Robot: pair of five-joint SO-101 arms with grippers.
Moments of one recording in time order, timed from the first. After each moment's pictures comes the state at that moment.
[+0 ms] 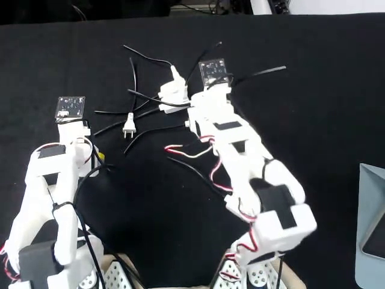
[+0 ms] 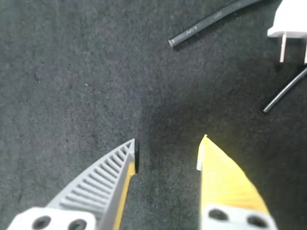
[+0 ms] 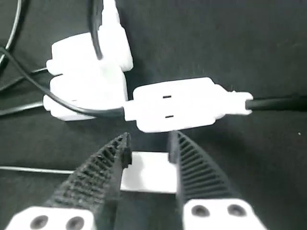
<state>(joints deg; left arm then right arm) -17.6 -21.2 54.5 43.0 -11.4 -13.8 9.6 34.8 12.5 -0.9</state>
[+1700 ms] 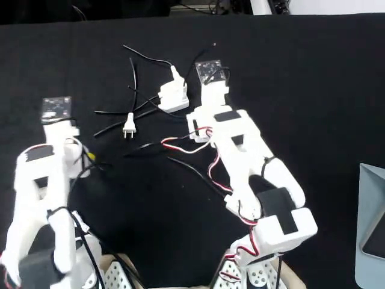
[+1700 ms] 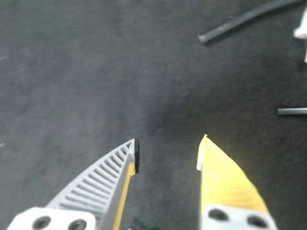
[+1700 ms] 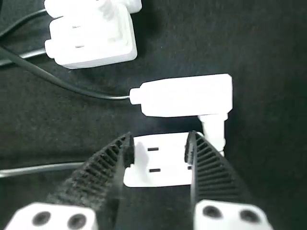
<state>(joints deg) -22.8 -25.6 52.6 49.8 -11.5 -14.9 6.3 27.9 37.6 -5.0</state>
